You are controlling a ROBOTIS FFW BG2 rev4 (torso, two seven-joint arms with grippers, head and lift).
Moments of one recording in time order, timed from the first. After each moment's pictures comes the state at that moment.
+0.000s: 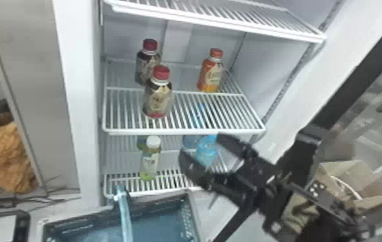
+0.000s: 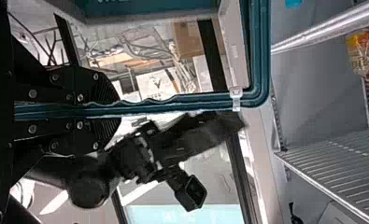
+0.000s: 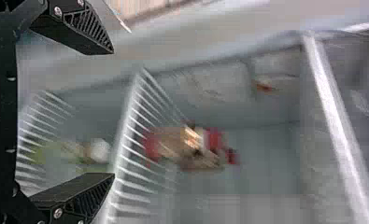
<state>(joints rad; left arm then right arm) 0.41 0.23 -0.03 -2.11 1.29 1.24 -0.57 0.57 -0.12 -0.16 -2.67 -0.20 0.78 0.45</state>
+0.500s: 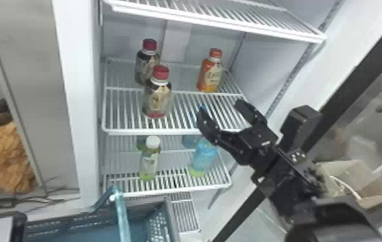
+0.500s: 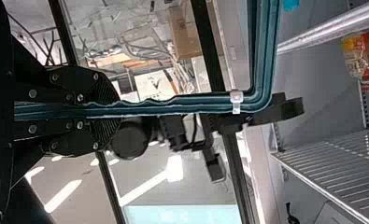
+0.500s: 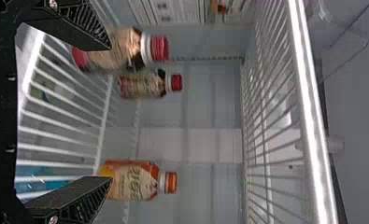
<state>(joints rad) 0.42 0.23 -0.03 -2.11 1.29 1.23 -0.57 0.31 -0.12 -0.18 -2.27 -0.16 0.40 0.36</state>
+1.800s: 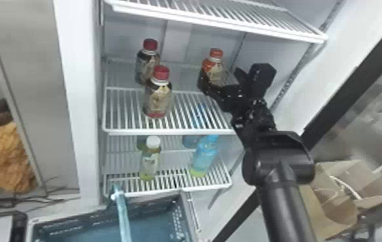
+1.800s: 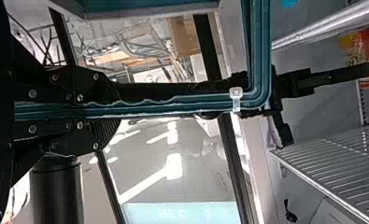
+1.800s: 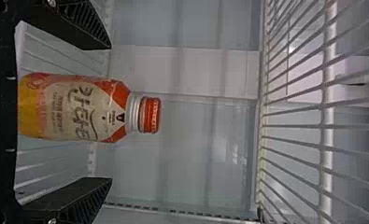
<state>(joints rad) 0.42 0.24 -0.04 -2.11 1.31 1.22 -0.57 -0.21 -0.15 -0.10 -1.60 -0.05 0.21 0.19</state>
